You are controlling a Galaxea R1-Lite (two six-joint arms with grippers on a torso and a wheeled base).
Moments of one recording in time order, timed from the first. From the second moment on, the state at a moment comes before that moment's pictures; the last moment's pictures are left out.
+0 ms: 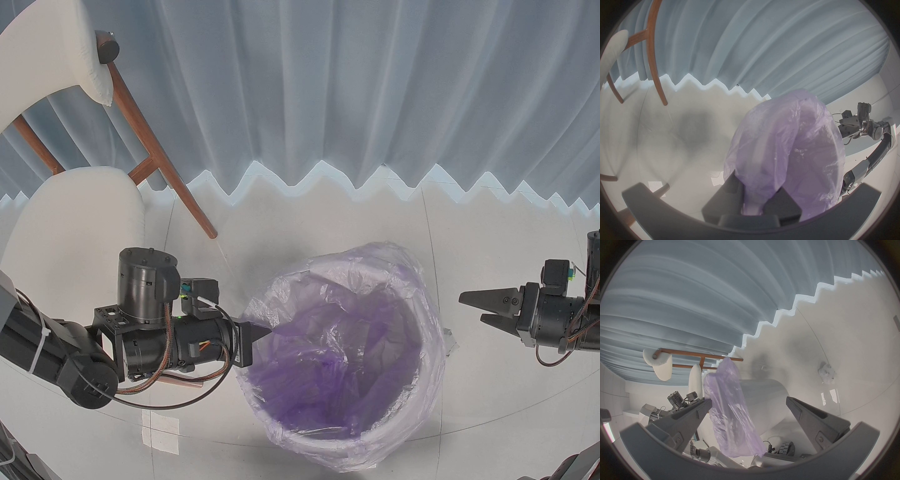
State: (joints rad) left arm -0.55 1.76 -0.65 -0.68 -0.25 -0.28; right arm 0.34 1.28 -0.58 -0.26 0.34 0.64
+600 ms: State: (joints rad) left arm -0.58 1.75 -0.67 -0.68 -0.24 -0.28; right arm 0.34 1.38 -0.55 -0.39 0.39 0.64
